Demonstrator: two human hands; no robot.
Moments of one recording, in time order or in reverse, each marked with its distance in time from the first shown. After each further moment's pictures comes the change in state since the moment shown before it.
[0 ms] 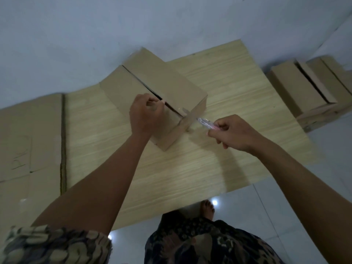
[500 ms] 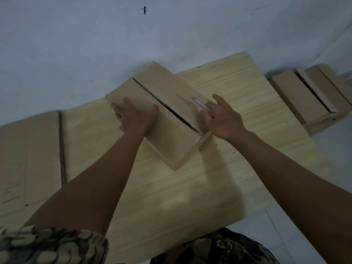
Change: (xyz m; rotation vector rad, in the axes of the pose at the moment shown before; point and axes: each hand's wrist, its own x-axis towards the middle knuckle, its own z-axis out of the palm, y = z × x) left_hand 0.093 -0.037 -0.011 0.170 -0.291 -0.588; right_hand 0.125 -0.051 0.028 -0.470 0.261 0.017
